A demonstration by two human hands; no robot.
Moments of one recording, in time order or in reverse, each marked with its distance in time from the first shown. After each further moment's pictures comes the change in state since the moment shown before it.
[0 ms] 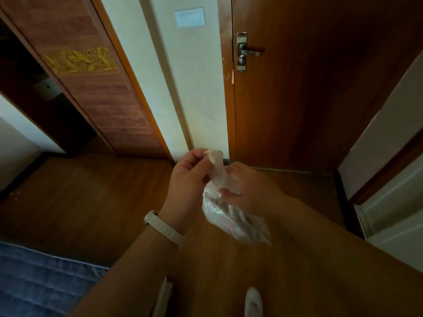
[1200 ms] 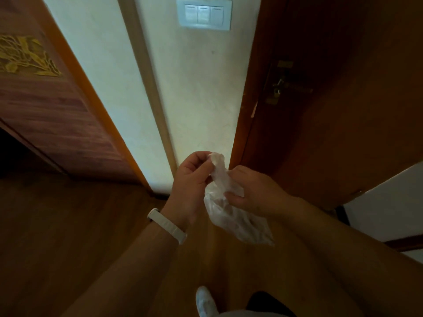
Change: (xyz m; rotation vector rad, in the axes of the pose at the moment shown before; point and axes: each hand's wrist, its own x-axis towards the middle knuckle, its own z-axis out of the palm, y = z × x) left_hand 0.508 -0.025 -0.095 -0.091 -0.106 -0.160; right_hand 0.467 0.141 0.009 -0.114 -0.065 0.066
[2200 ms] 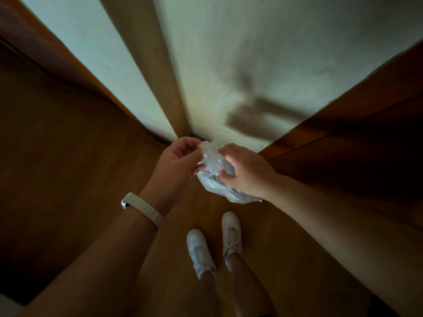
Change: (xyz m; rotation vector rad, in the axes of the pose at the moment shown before) left_hand 0.308 -0.270 -0.110 -0.056 0.291 -0.288; right_hand 0.289 0.267 0.294 0.097 -0.238 -0.284
